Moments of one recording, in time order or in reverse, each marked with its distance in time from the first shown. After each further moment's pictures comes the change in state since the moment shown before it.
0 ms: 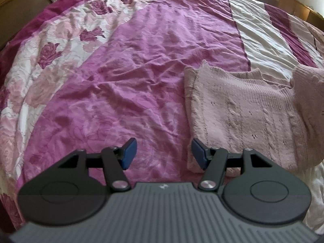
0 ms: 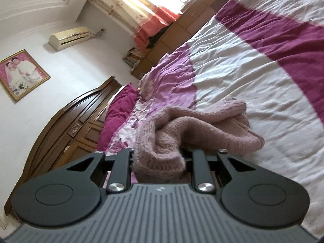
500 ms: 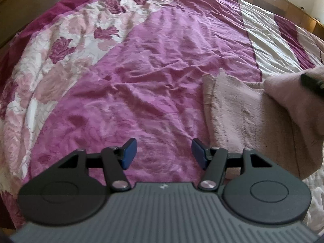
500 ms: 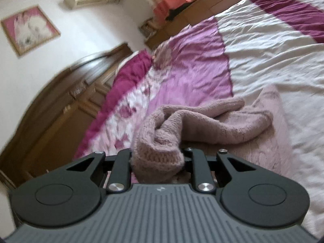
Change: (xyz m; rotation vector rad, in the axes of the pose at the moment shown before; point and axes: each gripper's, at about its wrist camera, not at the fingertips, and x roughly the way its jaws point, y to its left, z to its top) left arm -0.001 0.034 0.001 -0.063 -0.017 0.005; right arm 0.083 0.079 -0.082 -0.192 0.160 -0.002
